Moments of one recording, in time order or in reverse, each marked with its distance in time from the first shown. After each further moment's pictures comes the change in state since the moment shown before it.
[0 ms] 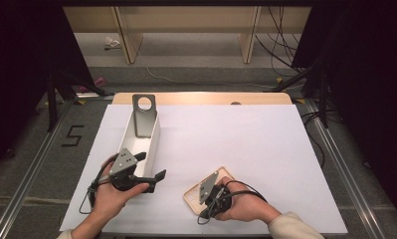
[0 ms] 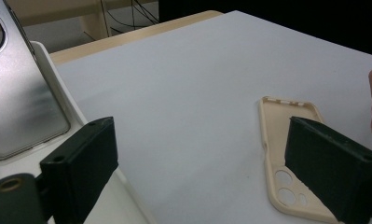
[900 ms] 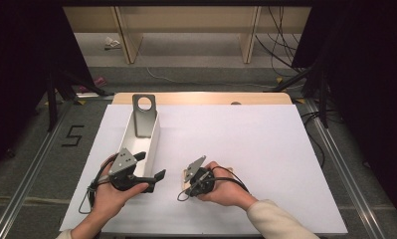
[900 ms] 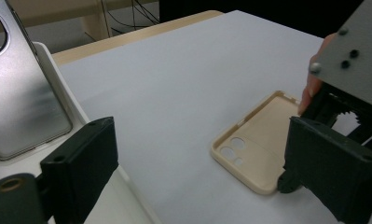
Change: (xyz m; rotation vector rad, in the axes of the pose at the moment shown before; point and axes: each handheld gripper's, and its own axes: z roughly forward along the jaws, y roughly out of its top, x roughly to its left) left arm 0.001 0.000 -0.001 0.001 0.003 0.005; right arm -0.042 0.034 0.015 -0.084 -0.169 0.098
